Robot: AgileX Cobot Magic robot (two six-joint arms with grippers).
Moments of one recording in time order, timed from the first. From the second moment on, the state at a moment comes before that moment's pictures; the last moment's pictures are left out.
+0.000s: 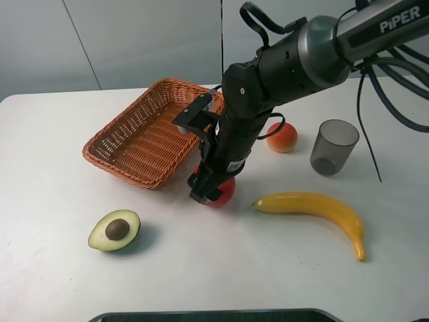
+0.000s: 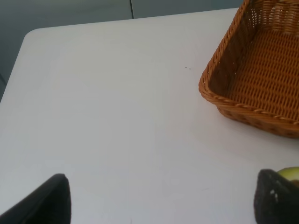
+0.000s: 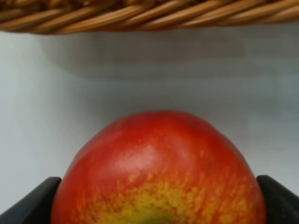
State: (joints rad) left arm -0.06 0.00 -0.52 0.08 1.09 -0.02; right arm 0.79 2.02 -1.15 0.17 0.55 -0.35
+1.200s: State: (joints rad) left arm -0.06 0.00 -0.52 0.08 1.09 -0.02; right arm 0.79 1.77 -1.15 0.07 0.76 -0.22
